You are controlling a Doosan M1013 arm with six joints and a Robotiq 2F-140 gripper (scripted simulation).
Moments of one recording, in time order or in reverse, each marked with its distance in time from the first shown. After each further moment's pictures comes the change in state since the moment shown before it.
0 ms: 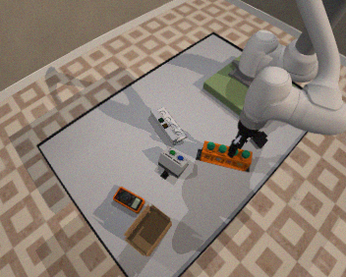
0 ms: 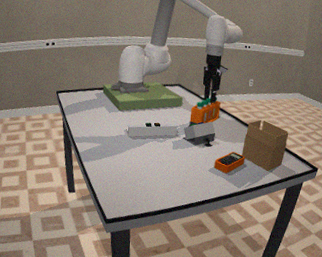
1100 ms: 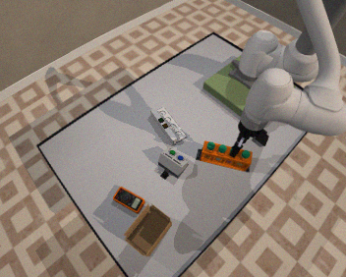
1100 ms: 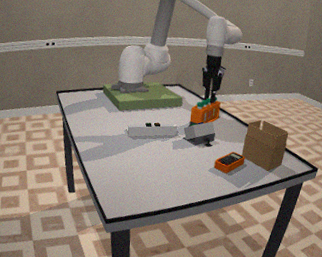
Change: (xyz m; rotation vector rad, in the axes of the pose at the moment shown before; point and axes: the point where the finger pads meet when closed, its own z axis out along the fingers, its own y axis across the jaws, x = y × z) arm 0.000 0.000 0.004 -0.004 -0.014 -0.258
